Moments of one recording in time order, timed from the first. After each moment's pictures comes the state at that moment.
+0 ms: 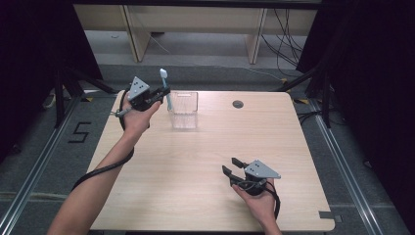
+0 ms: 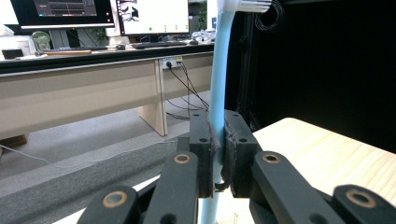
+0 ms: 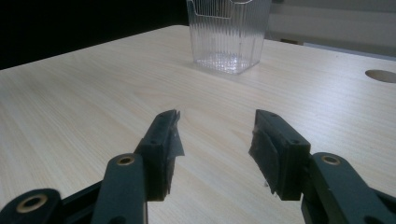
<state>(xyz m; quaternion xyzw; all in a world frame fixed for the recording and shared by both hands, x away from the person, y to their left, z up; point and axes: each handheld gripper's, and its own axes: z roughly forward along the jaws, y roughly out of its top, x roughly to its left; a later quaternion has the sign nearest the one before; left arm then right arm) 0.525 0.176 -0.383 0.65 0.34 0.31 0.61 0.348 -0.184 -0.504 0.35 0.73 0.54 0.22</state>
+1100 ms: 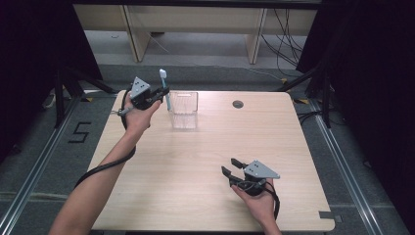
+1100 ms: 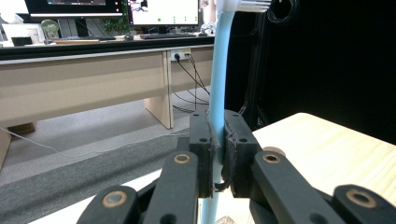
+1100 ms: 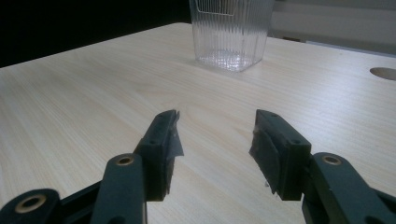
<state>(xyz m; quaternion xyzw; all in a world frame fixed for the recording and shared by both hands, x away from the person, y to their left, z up) 0.539 0.179 -0.398 0.65 0.36 0.31 0.60 0.348 -0.183 -0.505 0.35 0.74 0.54 0.22</state>
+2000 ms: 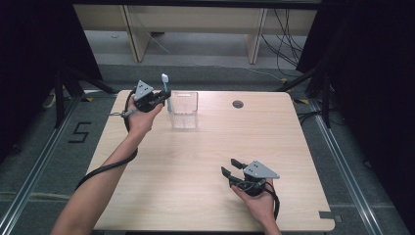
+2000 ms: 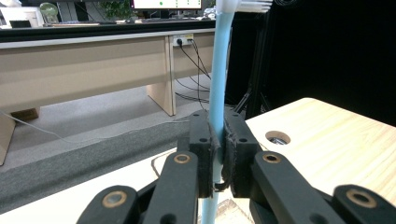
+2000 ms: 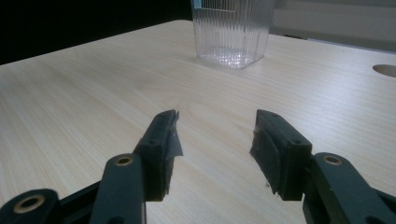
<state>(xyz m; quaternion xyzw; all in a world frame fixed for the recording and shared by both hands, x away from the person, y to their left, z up) 0.543 0.175 -0.412 0.66 0.37 0.30 0.57 0.349 -0.182 -0.508 0.34 0.74 0.54 0.21</state>
